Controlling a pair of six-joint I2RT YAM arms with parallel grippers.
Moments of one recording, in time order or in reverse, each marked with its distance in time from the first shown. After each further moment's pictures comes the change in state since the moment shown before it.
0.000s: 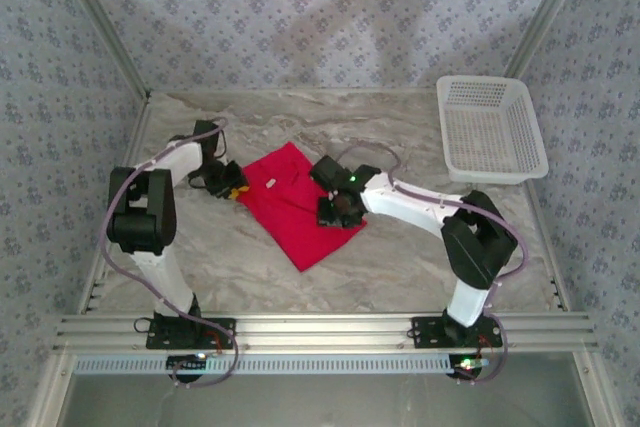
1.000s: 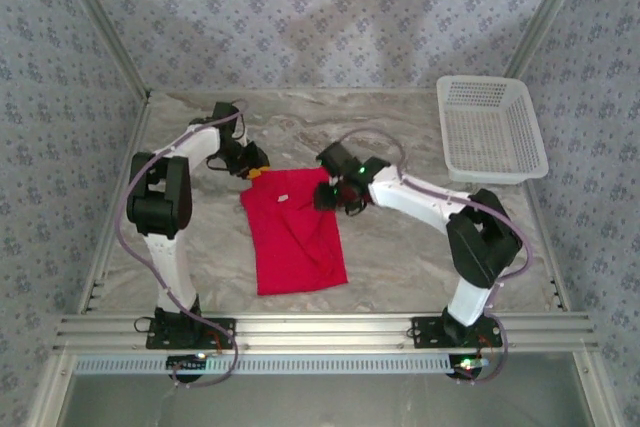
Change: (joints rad) left arm -0.071 0.167 0.231 0.018 0.085 0.030; right arm -0.072 -0.008 0.018 0.124 0.006 -0.153
